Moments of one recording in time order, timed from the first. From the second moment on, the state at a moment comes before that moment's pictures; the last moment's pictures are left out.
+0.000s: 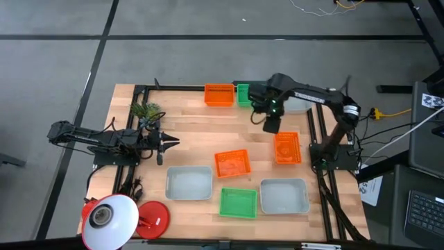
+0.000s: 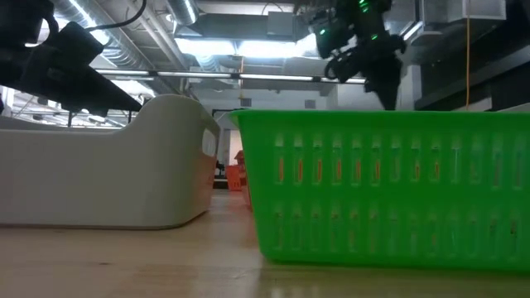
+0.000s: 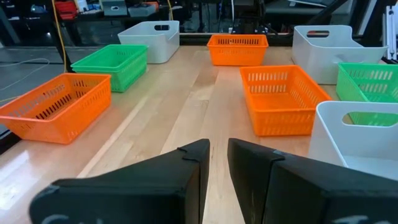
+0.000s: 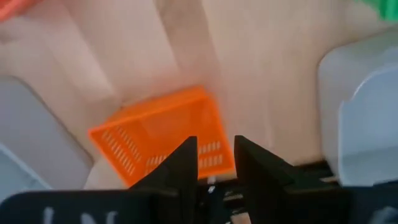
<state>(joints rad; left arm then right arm) -0.12 0.21 0.01 0.06 -0.34 -0.01 -0.39 1.72 1.56 -1.57 -0.03 -0.08</state>
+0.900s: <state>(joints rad) -0.12 0.21 0.01 0.06 -0.34 -0.01 0.14 0.98 0.80 -0.91 -0.09 0.50</state>
